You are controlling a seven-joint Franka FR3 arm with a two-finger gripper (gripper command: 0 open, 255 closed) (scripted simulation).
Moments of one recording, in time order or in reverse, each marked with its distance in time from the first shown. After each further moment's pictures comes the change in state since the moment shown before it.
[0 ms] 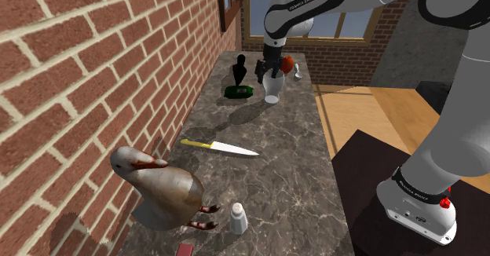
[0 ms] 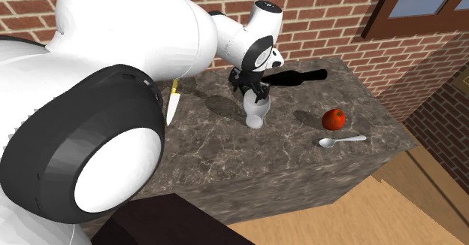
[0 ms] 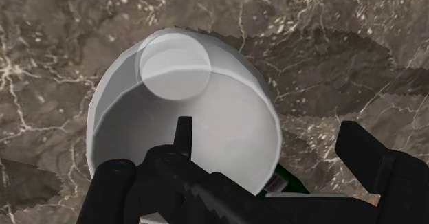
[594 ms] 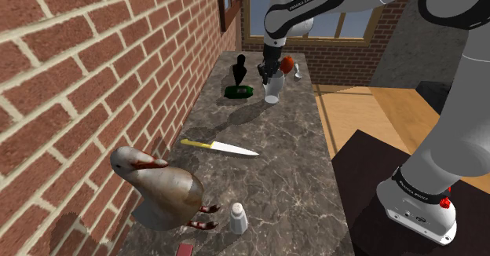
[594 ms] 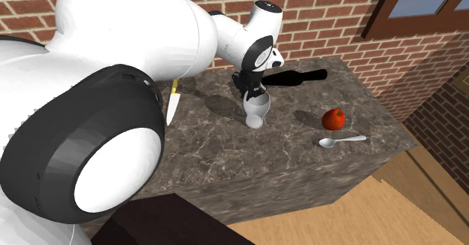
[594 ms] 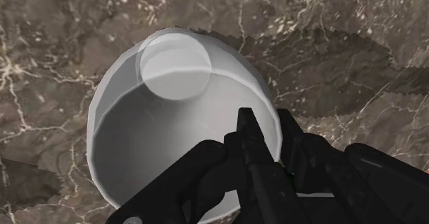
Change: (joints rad) arm 0.000 0.000 0.000 0.000 0.000 0.000 0.000
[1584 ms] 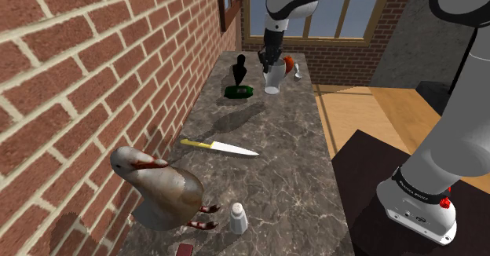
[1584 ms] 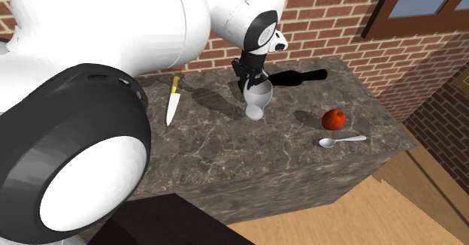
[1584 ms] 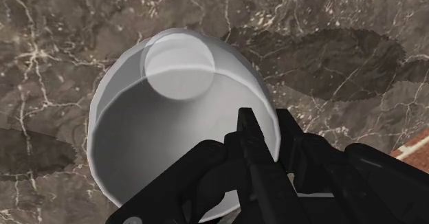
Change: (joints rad) arm -0.001 -0.048 -0.003 0.084 -0.012 -0.132 0.022
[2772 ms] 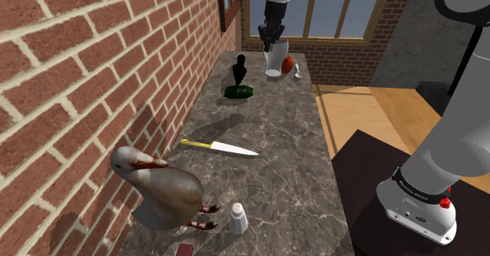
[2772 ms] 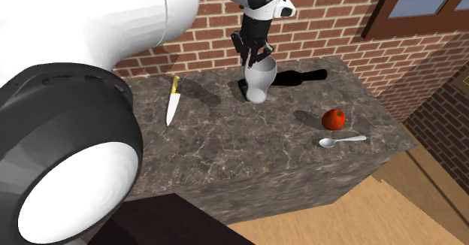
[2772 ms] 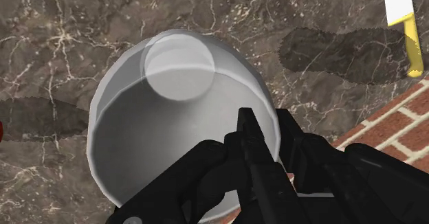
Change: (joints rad) arm -0.002 -0.025 -0.002 0.206 -0.012 -0.228 0.034
